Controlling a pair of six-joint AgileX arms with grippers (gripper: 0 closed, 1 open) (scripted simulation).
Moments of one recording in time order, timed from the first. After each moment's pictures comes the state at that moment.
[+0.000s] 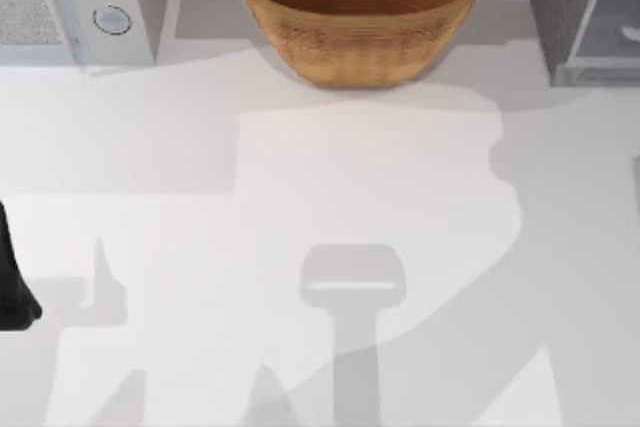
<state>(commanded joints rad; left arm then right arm) 0.00 0.00 0.00 0.00 0.00 0.00 -0.20 2.24 1.29 0.78 -0.19 -0.02</state>
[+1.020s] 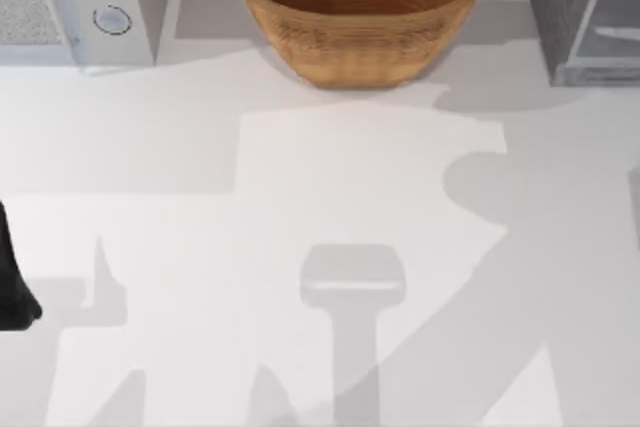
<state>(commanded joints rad) 0.00 0.00 0.00 0.00 0.00 0.00 -0.19 2.08 1.20 0.74 -0.17 -0.02</state>
